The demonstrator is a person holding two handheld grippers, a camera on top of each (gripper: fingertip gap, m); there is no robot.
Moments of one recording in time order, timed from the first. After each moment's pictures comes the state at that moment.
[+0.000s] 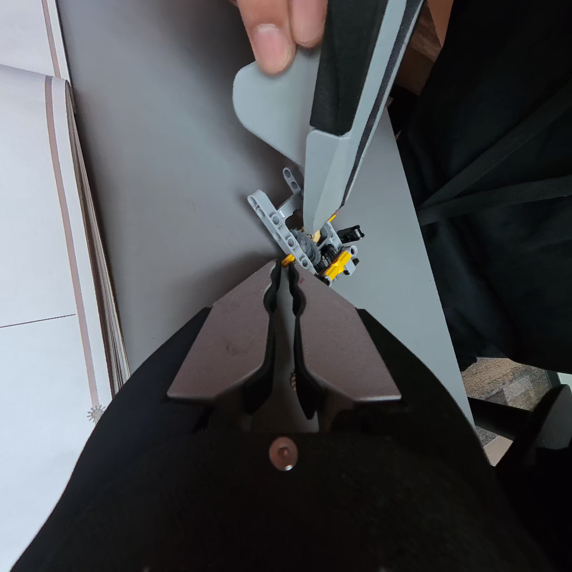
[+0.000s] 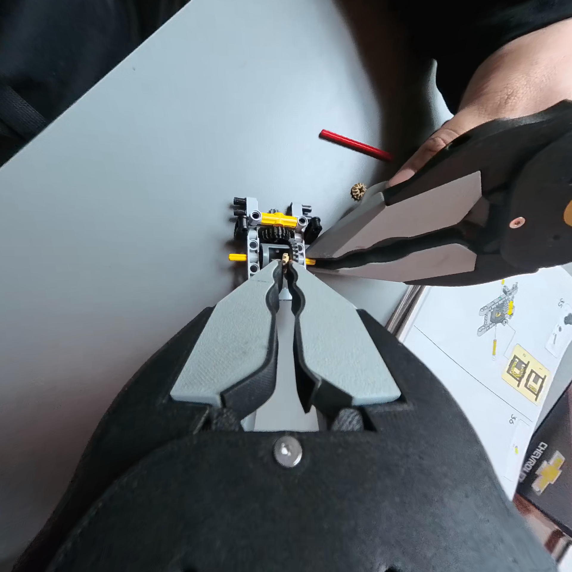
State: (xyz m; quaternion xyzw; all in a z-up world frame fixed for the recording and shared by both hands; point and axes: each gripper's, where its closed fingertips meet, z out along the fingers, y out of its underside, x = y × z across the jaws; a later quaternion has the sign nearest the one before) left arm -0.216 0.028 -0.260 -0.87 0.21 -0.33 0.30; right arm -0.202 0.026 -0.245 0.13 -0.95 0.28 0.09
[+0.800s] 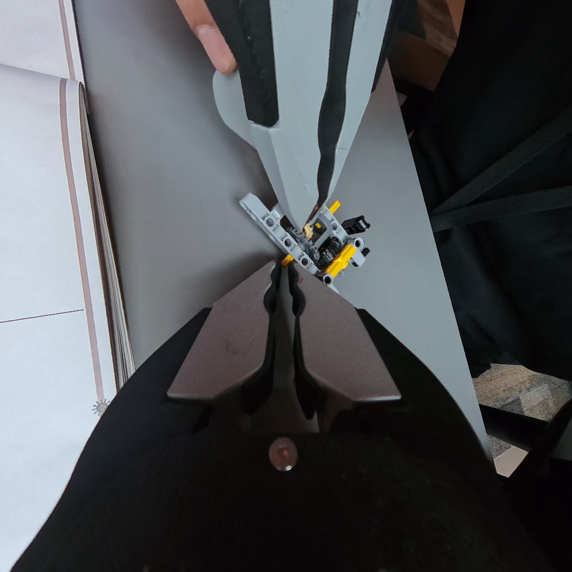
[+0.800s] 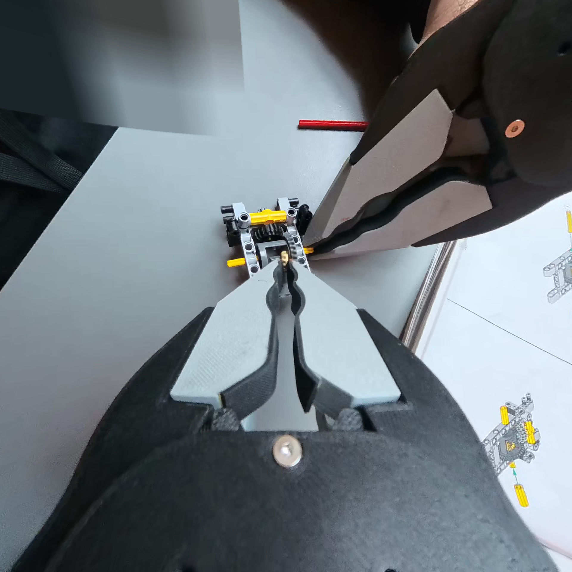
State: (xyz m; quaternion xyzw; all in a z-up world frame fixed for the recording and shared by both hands) left arm -0.219 0.030 -0.263 -0.87 0.21 -0.31 0.31; right arm -0.209 0.034 -0.246 0.02 -0.95 0.33 0.00
